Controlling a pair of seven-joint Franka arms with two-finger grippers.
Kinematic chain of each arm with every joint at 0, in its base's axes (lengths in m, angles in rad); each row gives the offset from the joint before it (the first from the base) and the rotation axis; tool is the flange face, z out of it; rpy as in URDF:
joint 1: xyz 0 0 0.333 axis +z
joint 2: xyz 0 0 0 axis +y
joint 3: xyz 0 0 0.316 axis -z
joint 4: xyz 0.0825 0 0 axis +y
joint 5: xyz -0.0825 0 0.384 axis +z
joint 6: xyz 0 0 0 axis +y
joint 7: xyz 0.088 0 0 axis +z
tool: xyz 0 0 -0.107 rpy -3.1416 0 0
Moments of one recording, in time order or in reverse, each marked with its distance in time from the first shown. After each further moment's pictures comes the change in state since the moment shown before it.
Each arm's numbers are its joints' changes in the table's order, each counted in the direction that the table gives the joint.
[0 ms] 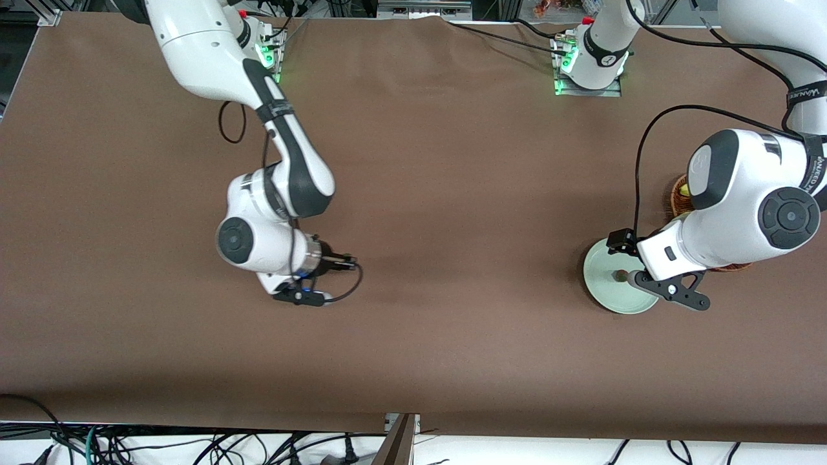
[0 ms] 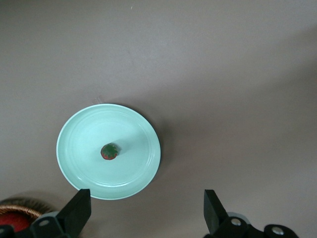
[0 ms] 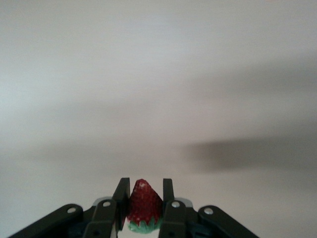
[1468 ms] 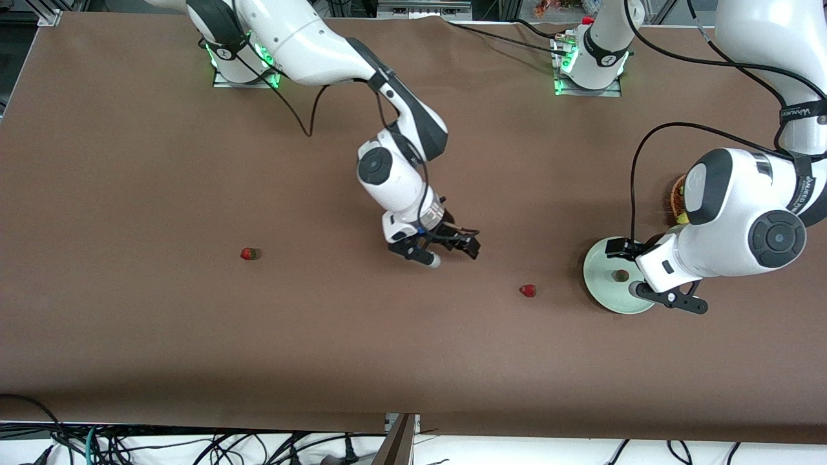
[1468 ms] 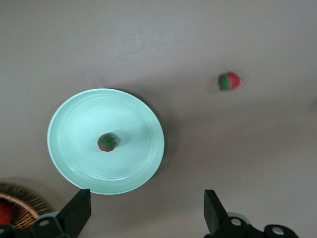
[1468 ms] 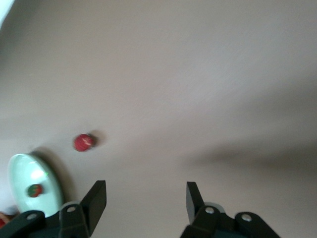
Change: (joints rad) left arm 0.011 0.048 -0.001 0.008 -0.002 -0.001 0.077; right arm 0.269 0.108 0.034 -0.116 -0.003 -0.297 -0.431
